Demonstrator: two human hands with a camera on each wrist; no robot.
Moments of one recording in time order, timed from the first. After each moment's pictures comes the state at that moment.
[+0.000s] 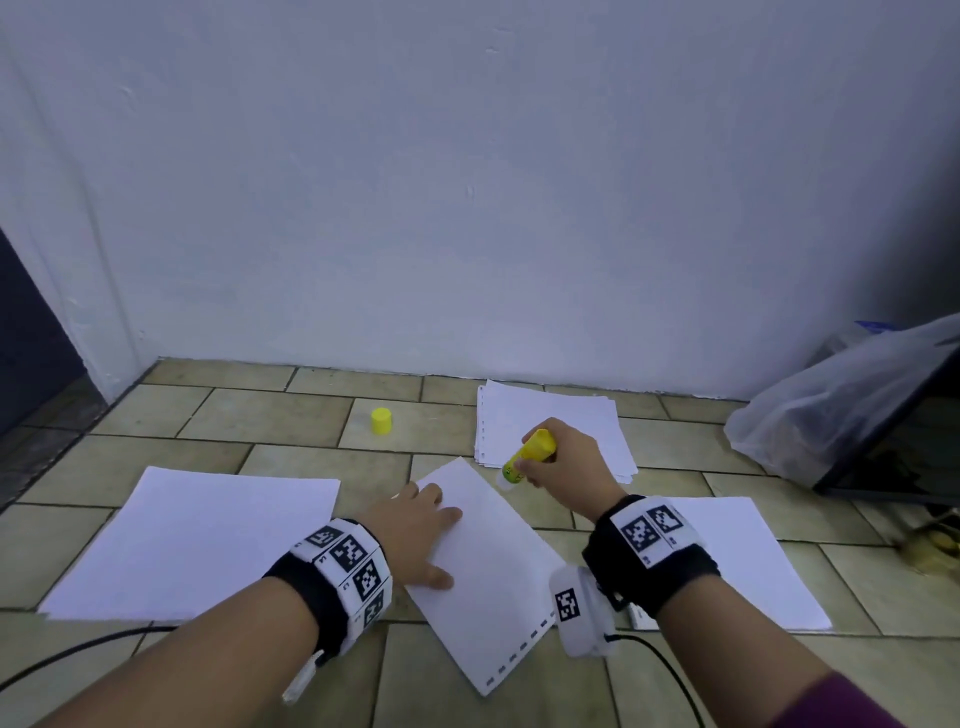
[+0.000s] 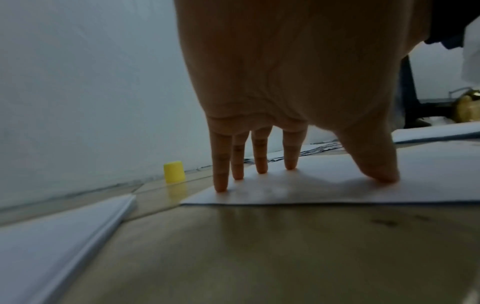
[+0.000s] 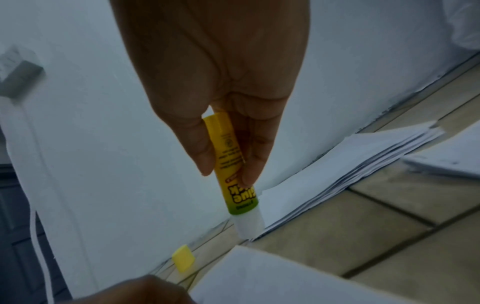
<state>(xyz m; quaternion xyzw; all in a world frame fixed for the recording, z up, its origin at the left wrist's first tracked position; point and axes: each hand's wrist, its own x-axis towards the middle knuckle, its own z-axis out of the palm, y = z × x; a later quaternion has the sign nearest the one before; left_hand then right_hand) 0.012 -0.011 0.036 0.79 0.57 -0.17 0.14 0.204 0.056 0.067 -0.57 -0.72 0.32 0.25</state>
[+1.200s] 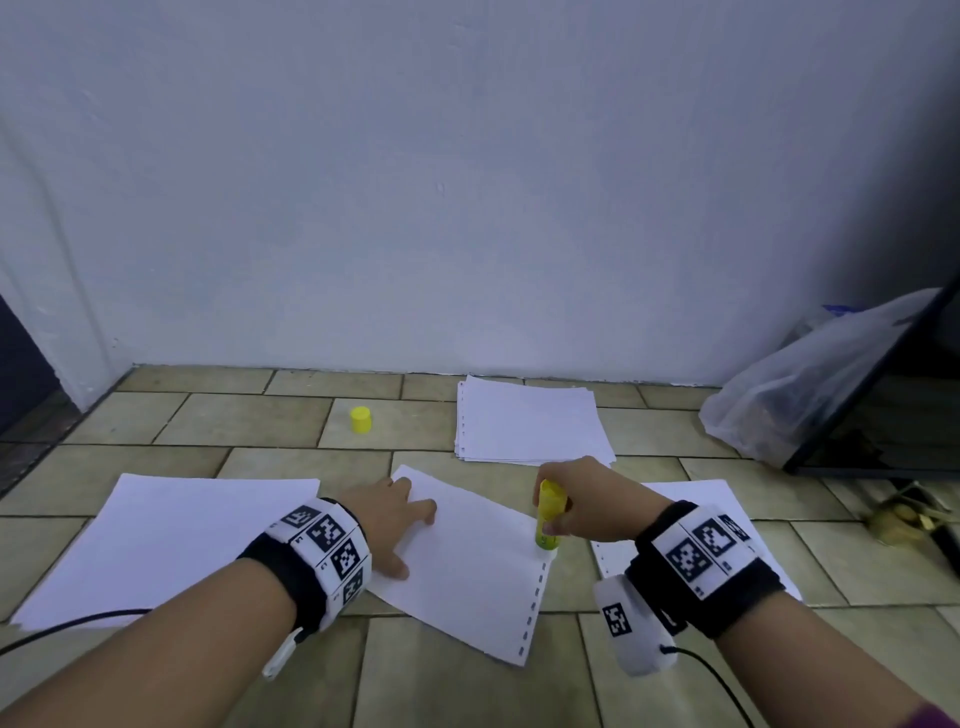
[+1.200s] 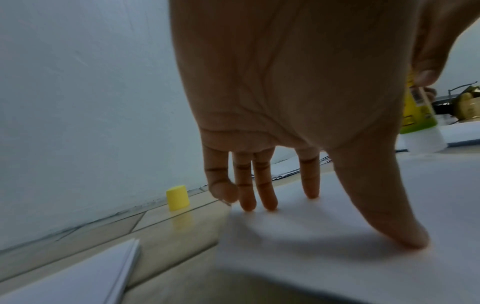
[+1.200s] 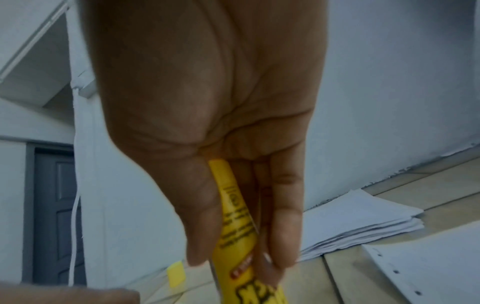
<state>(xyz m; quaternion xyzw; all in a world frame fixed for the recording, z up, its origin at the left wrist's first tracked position) 0.011 -0.007 0.047 0.79 0.56 -0.22 0.12 0.250 0.023 0.092 -0.52 -0.82 0.24 -0.04</state>
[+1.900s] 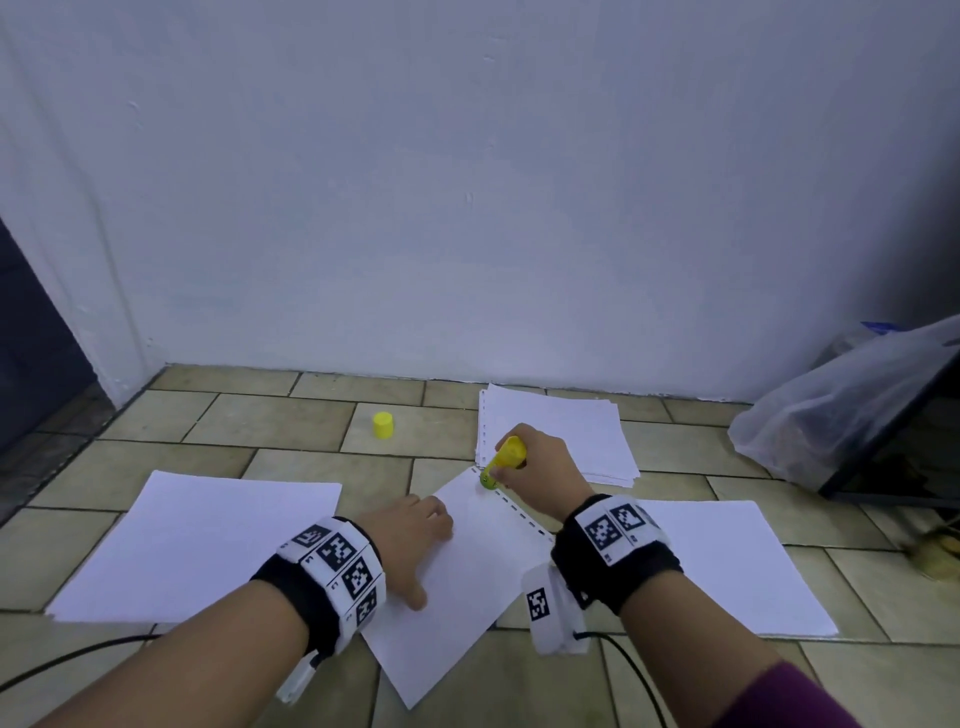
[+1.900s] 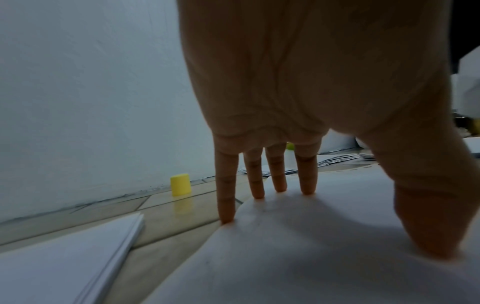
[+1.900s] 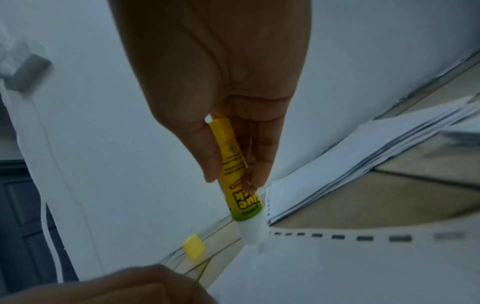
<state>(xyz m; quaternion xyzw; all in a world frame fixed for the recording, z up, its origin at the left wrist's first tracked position) 0.007 -0.013 0.039 0.80 0.55 -0.17 0.17 0.181 0.056 0.065 -0.57 -0.74 0.31 0.20</state>
